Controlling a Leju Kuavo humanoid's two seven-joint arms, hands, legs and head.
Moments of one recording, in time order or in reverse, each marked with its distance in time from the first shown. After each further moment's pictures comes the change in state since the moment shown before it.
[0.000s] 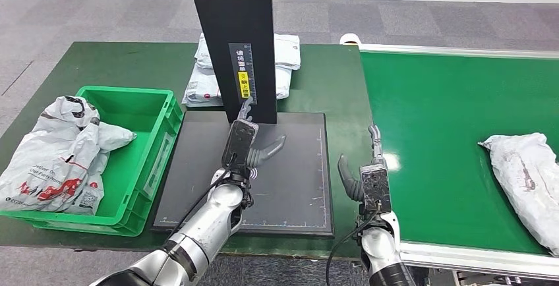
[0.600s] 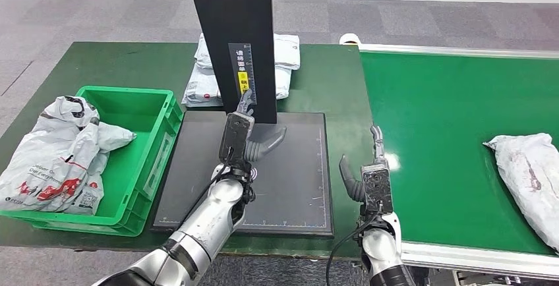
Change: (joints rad) left arm 0.000 -0.011 0.014 -0.055 0.040 -0.021 0.001; right arm 0.014 0.004 -0.010 -0.025 0.012 -0.003 0.020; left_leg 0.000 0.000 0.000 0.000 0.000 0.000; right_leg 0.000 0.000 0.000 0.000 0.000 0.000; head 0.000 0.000
